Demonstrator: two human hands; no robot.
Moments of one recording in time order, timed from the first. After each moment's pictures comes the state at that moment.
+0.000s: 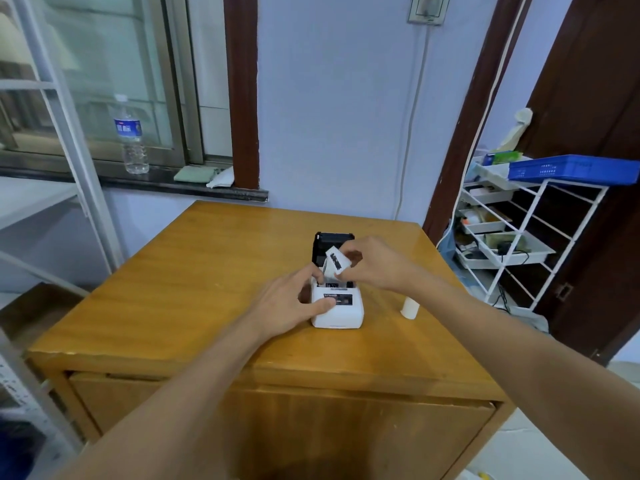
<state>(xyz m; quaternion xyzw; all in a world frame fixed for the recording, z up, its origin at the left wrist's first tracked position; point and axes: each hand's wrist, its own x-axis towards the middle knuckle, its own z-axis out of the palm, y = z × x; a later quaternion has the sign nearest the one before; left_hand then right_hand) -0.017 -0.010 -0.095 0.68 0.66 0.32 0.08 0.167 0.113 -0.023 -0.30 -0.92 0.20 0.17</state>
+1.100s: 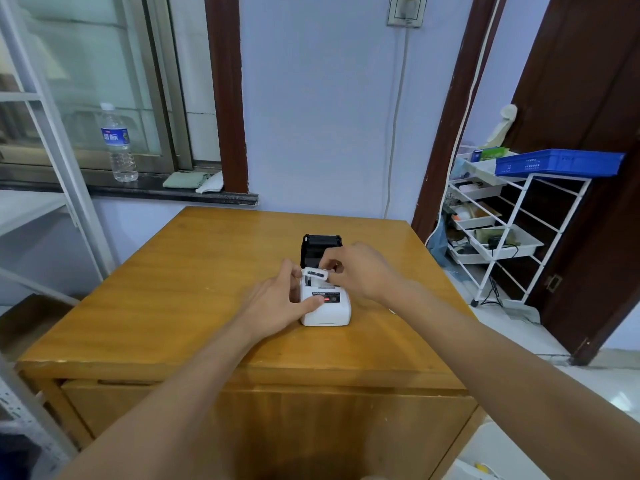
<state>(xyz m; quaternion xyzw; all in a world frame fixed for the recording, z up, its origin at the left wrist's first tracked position) -0.012 -0.008 -0.094 0.64 0.71 0.29 0.07 0.166 0.100 -0.033 -0.33 -0.93 0.06 0.15</state>
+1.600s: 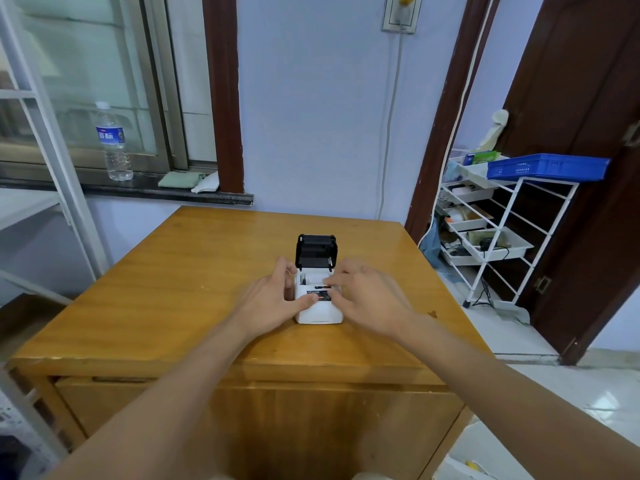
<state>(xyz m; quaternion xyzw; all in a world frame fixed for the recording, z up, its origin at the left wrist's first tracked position) -0.013 -0.009 -0.096 0.64 0.70 0.31 0.05 0.204 0.059 -0.056 -0.33 -0.92 -0.02 0.19</state>
